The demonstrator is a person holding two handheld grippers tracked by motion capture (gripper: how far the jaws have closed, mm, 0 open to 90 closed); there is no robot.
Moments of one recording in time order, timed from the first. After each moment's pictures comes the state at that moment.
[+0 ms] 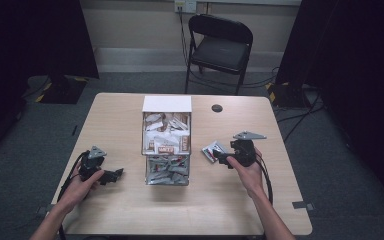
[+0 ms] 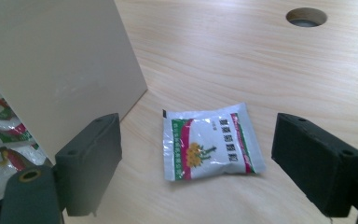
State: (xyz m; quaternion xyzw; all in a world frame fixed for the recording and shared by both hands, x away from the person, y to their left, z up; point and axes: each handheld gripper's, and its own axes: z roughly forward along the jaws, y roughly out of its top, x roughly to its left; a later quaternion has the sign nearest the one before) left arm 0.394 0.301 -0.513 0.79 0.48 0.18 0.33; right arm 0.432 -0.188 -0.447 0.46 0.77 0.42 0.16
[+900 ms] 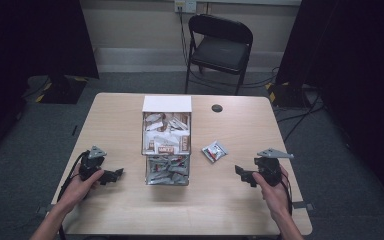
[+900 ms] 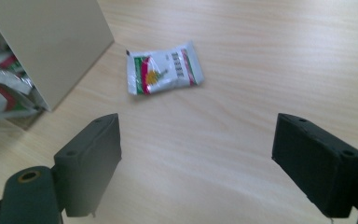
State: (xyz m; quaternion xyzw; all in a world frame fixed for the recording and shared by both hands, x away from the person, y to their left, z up) left arm 0.394 0.300 -0.513 0.79 0.48 0.18 0.33; right arm 0.371 -0.247 -0.443 0.50 0.76 0.38 0.17
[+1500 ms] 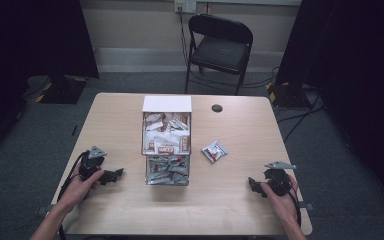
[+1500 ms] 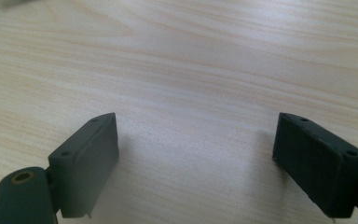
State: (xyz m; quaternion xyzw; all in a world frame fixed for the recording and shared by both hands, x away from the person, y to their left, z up) left arm 0.394 0.300 -0.513 0.79 0.48 0.18 0.33; right arm 0.367 -0.283 -0.496 0.55 0.76 0.28 0.21
